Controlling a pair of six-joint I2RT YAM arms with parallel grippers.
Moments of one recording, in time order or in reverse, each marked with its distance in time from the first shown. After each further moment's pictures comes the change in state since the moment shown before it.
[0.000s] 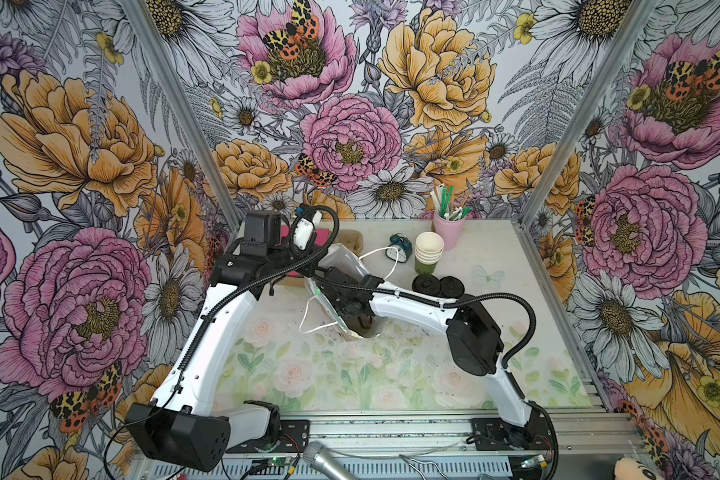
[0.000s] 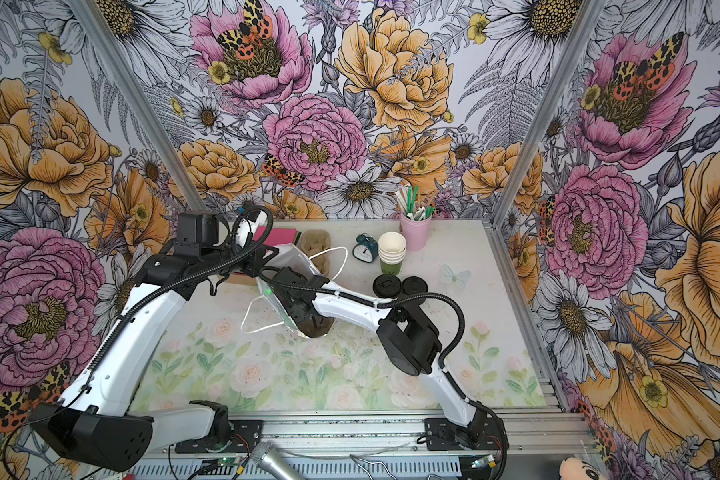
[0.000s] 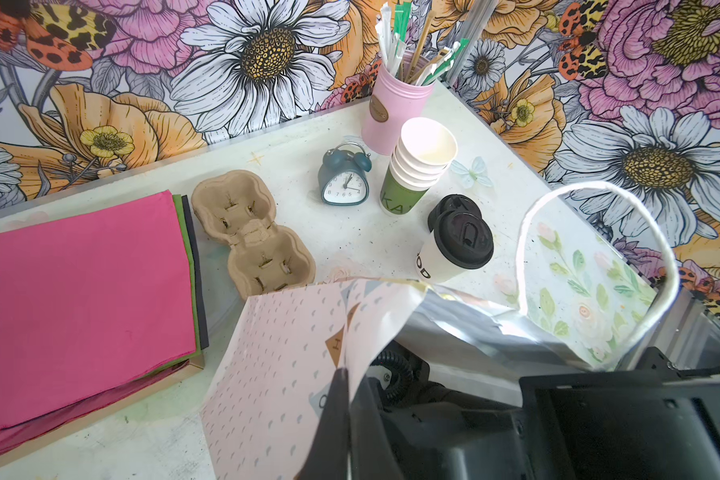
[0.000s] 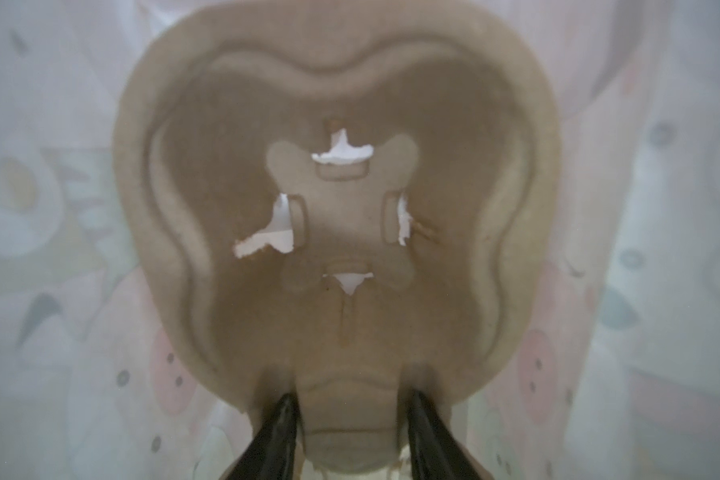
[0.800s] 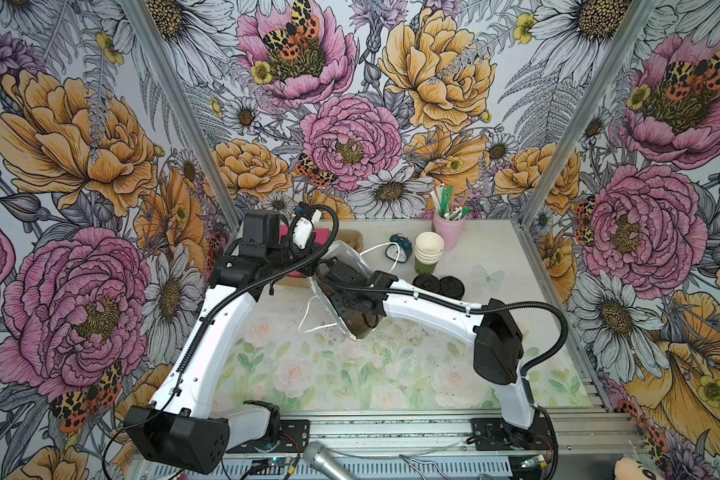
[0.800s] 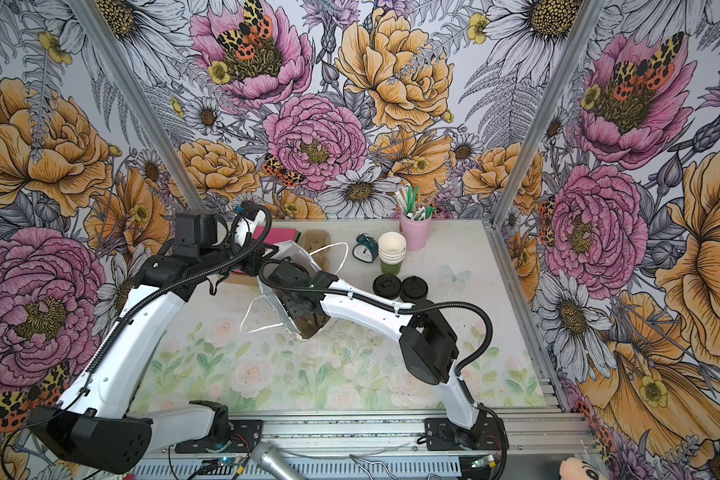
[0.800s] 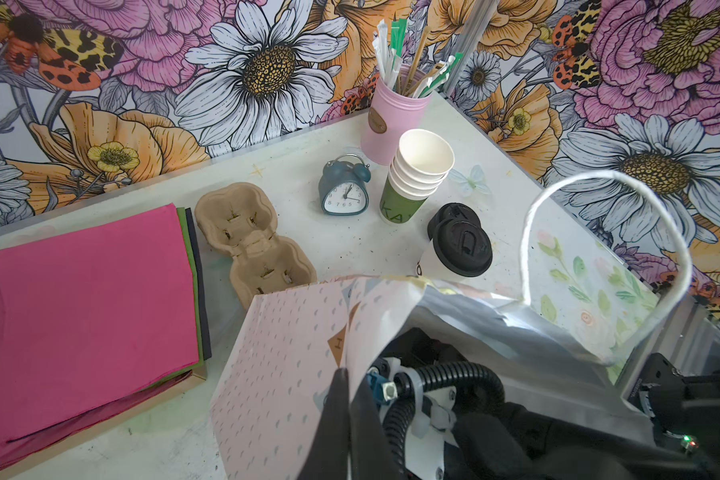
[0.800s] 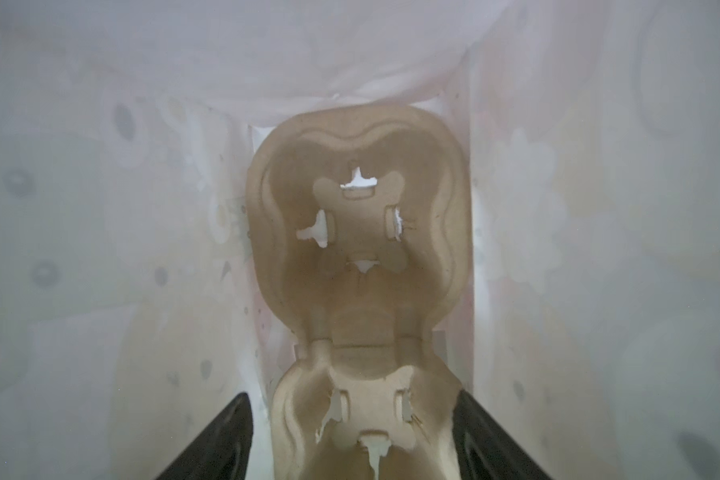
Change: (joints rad) left arm -0.002 -0.006 -0.004 0.025 0.001 0.000; right arm 0.051 -0.163 -0.026 -0.030 0.087 0.014
